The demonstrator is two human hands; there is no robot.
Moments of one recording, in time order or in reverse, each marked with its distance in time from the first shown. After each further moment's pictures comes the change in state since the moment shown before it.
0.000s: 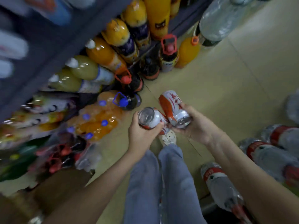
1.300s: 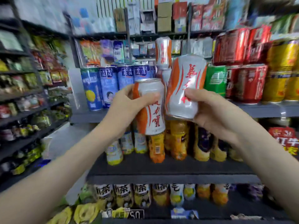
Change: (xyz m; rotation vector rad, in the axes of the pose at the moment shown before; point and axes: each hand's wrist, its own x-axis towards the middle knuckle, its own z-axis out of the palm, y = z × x) left_hand -0.362 0.479 -0.637 -0.285 0.528 1.059; right_hand -0.577 0.137 0.644 -0.927 -1.115 -1.058
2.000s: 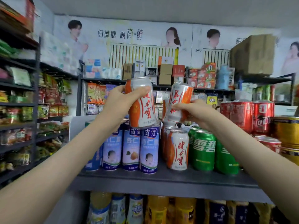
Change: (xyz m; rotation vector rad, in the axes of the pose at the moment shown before) left_hand 0.138 0.061 -0.052 -0.011 0.156 0.214; right_hand 0.190 -0.086 -0.004 -0.554 0.204 -0.113
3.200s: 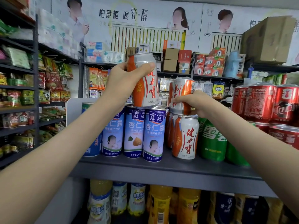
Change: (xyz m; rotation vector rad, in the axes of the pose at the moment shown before) left_hand 0.025 -0.030 0.002 0.016 0.069 0.055; right_hand 0.044 0.032 0.019 -0.105 0.065 0.129
